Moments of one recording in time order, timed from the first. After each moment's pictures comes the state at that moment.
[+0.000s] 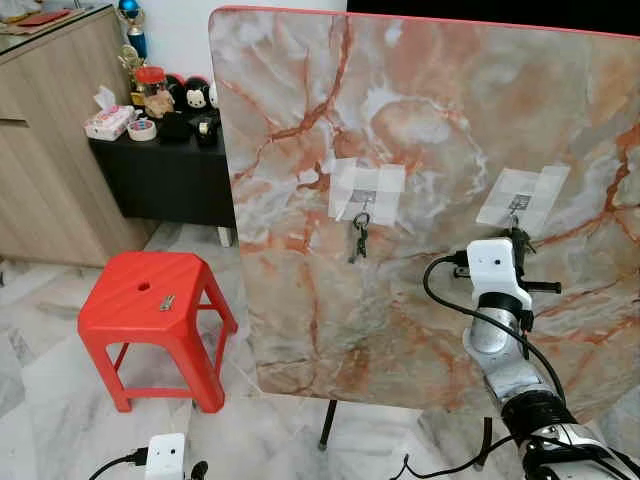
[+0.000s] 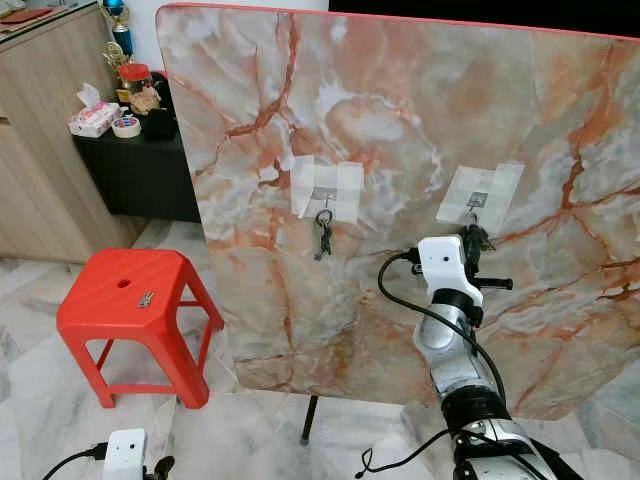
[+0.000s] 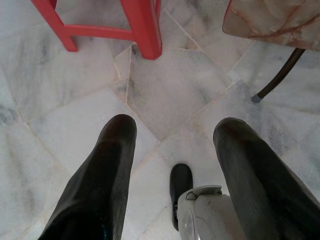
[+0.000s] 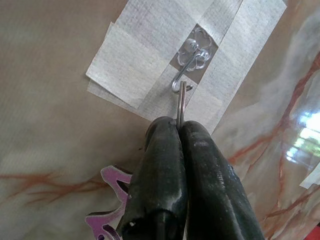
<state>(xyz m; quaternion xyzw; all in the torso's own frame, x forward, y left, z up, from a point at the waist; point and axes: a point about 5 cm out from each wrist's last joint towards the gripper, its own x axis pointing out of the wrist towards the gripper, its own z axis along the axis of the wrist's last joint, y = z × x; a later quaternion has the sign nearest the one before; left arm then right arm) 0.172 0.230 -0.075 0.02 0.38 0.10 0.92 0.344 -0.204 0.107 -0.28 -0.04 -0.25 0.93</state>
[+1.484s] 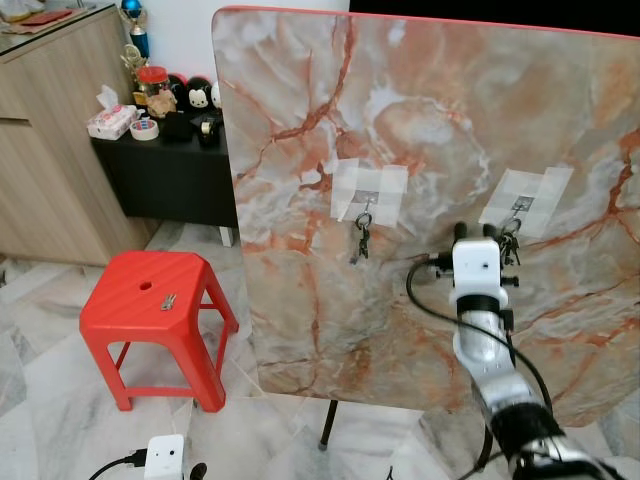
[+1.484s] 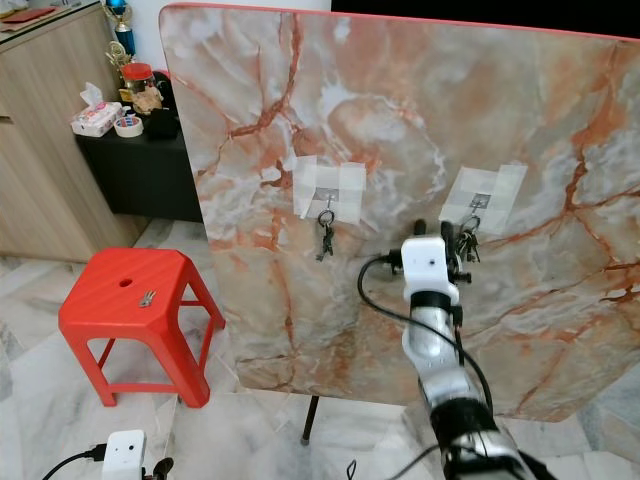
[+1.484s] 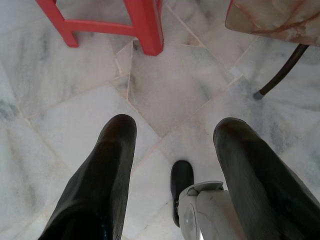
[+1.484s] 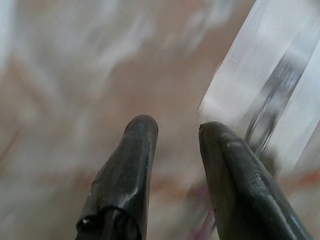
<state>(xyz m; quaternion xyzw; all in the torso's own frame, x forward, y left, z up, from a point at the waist) 0.170 0.231 -0.076 0.02 0.38 0.10 0.92 0.325 -0.169 0.090 -0.18 -0.07 -0.10 0.98</state>
